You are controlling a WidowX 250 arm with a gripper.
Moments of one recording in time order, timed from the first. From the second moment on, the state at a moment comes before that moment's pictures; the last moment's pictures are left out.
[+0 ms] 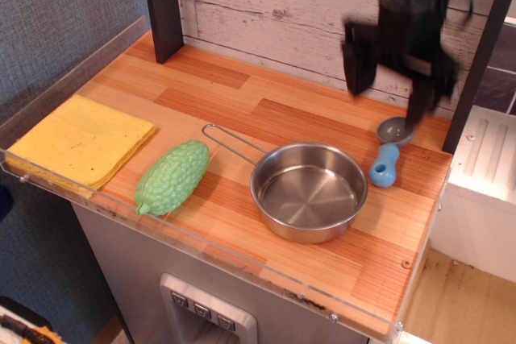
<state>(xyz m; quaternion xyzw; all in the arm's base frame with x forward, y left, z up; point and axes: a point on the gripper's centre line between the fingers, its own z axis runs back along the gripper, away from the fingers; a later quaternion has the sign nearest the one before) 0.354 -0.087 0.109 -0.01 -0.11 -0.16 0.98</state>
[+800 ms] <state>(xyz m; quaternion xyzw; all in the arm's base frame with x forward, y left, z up) 0.274 -0.038 0.117 -0.01 -0.06 -0.05 1.00</state>
